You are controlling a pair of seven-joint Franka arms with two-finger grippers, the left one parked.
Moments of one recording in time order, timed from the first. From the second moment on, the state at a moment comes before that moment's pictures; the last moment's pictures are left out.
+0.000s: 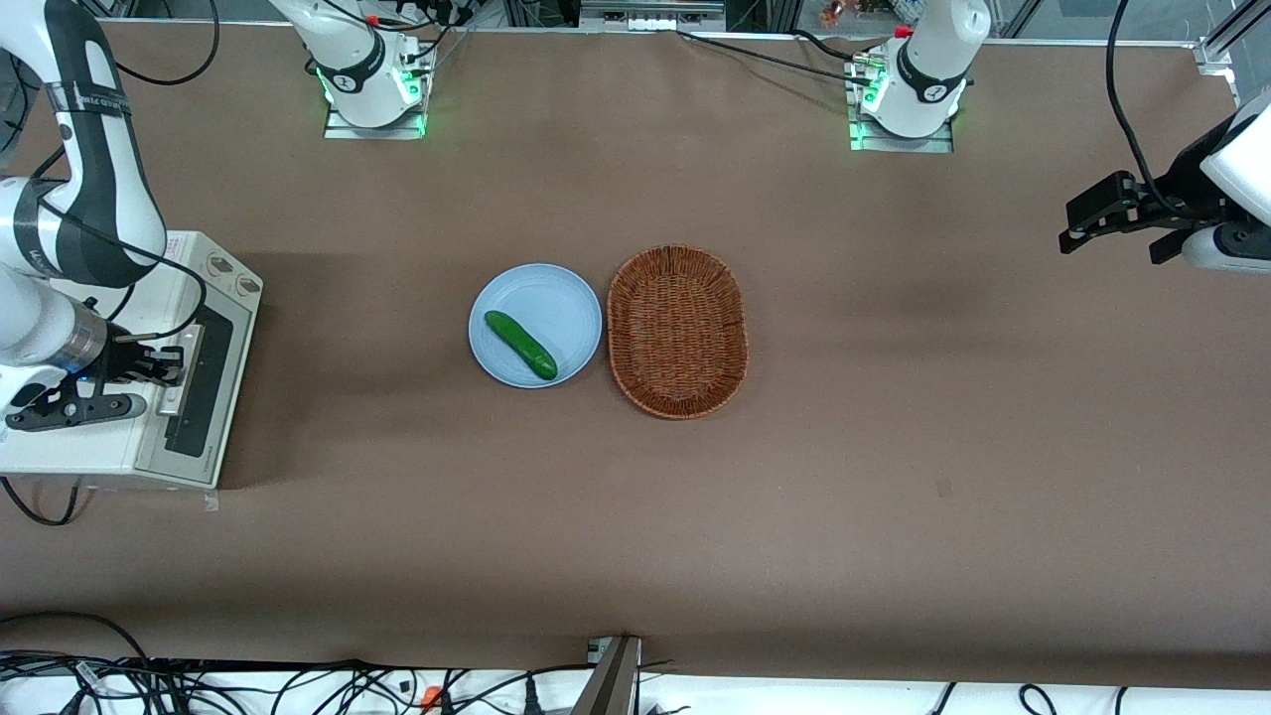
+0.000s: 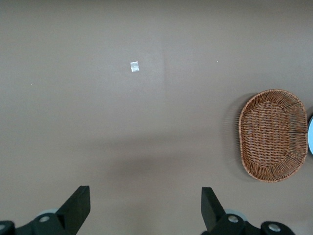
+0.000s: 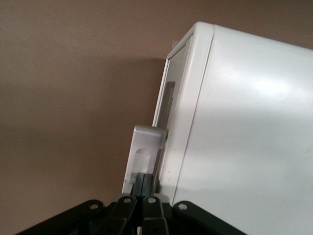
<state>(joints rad) -0.27 0.36 0.14 -1.74 -0.19 2.08 -0.23</state>
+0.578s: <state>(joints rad) -0.23 0.38 0.16 -1.74 -0.18 2.08 -0.03</state>
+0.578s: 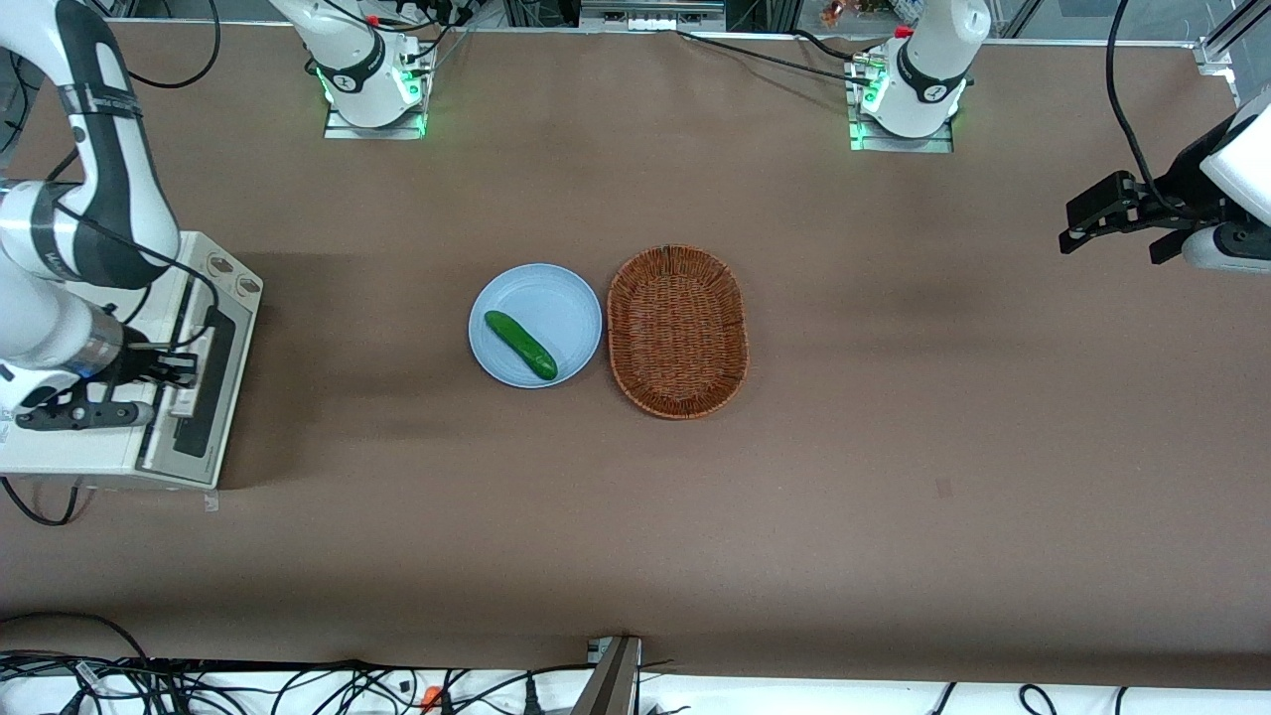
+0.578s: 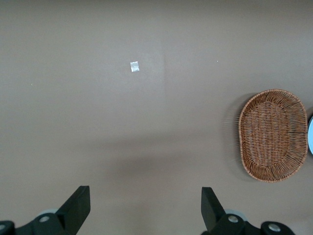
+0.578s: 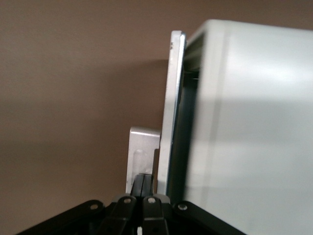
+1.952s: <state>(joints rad) -0.08 0.35 0.24 -1.62 -0.12 1.98 0.27</state>
